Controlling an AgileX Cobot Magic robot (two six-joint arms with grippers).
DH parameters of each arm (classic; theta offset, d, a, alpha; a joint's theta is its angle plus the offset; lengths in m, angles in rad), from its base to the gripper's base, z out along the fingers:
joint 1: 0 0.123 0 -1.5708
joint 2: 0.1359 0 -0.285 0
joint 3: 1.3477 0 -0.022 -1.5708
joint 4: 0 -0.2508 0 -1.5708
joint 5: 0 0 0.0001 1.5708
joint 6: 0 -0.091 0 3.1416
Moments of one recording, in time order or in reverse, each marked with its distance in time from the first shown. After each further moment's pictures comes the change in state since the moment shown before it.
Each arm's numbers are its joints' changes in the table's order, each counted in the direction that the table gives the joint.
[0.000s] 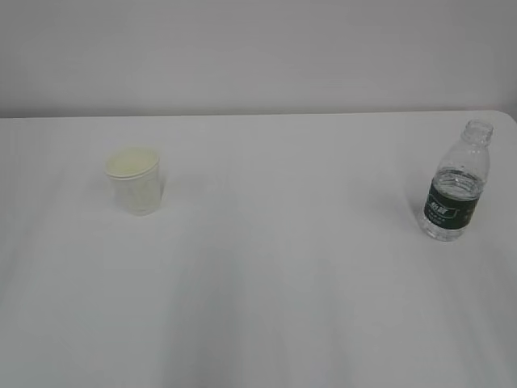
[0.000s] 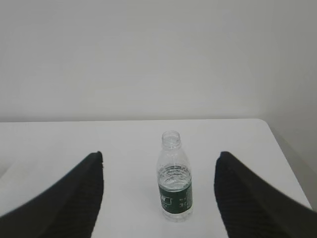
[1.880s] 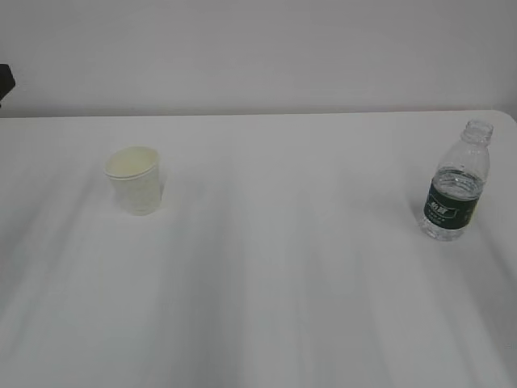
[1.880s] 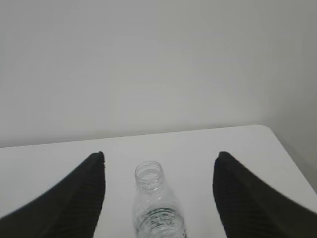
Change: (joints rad) left arm -0.136 0.691 0.049 -0.004 0.760 0.000; right arm -0.001 0.693 0.139 0.092 0.859 -0.143
